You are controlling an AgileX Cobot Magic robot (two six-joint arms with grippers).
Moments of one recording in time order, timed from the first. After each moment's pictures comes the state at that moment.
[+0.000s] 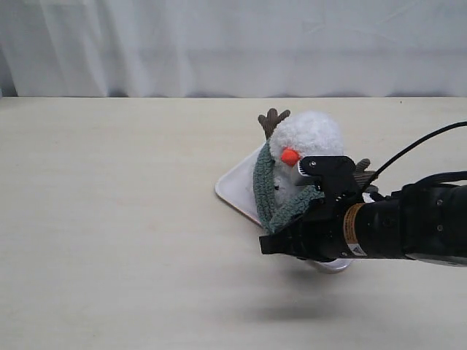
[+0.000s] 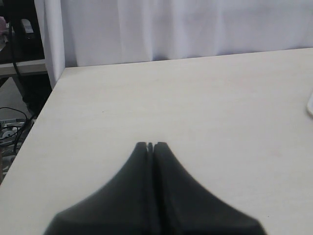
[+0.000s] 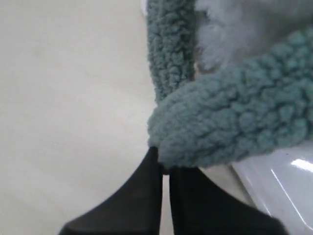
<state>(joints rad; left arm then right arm) -0.07 0.00 0.00 0.04 0.34 0.03 0.47 1.67 -0.62 -0.97 -0.20 1.22</state>
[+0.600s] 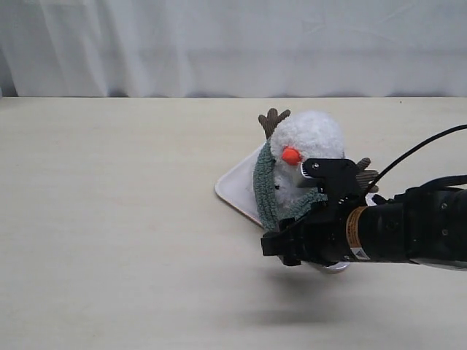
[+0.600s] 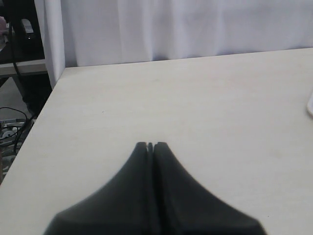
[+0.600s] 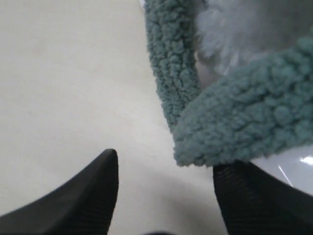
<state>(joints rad) -0.07 0.00 0.00 0.04 0.34 0.03 0.47 1.65 -0.59 -0.97 -0.21 1.26</state>
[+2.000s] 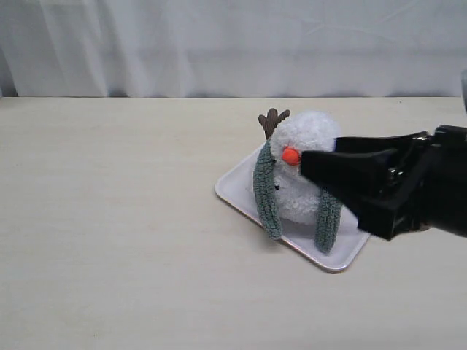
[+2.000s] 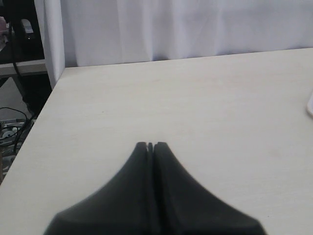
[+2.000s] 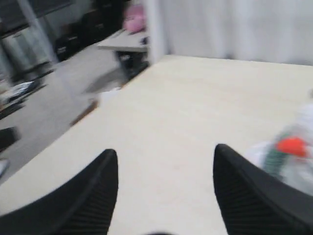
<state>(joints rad) -0.07 0.00 0.00 0.04 0.34 0.03 0.47 0.87 -0.51 -1.55 -0.27 1.80</state>
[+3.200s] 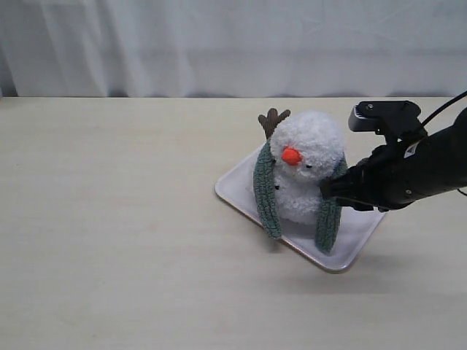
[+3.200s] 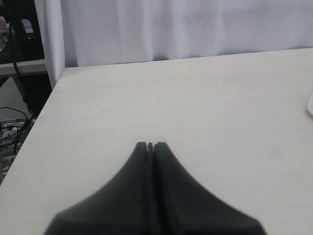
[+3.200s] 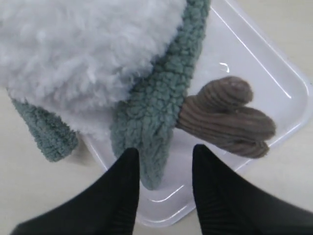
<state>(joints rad) -0.07 0.00 0.00 0.04 0.34 0.03 0.25 1.53 -0.81 0.22 0.40 -0.10</state>
